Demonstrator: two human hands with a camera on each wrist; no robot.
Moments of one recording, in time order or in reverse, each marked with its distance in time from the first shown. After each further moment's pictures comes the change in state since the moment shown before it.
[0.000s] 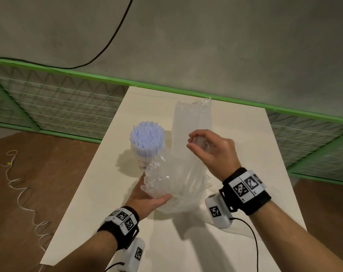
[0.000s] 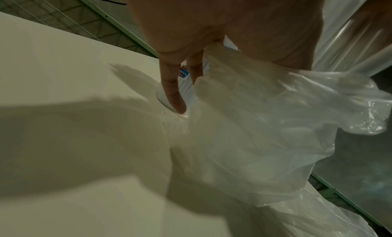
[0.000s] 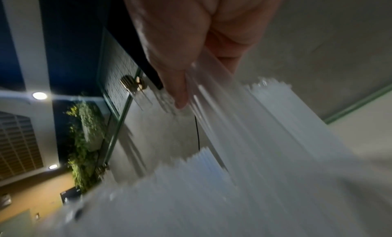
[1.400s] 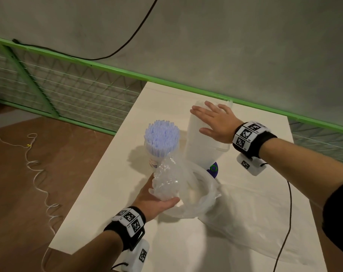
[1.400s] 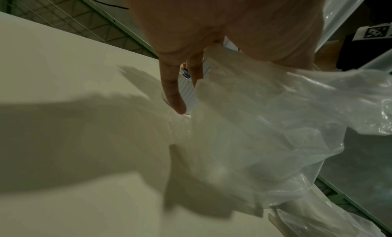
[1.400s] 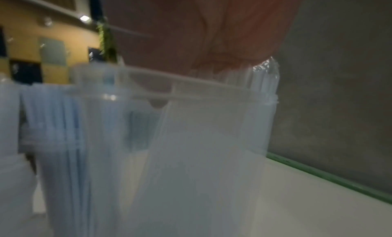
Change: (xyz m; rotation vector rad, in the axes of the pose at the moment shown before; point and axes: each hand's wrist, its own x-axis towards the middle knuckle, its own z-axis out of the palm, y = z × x) left_hand -0.003 -0.006 -0.003 0.120 0.032 -0.104; right_hand 0.127 0.084 0.017 -0.933 -0.775 -0.241
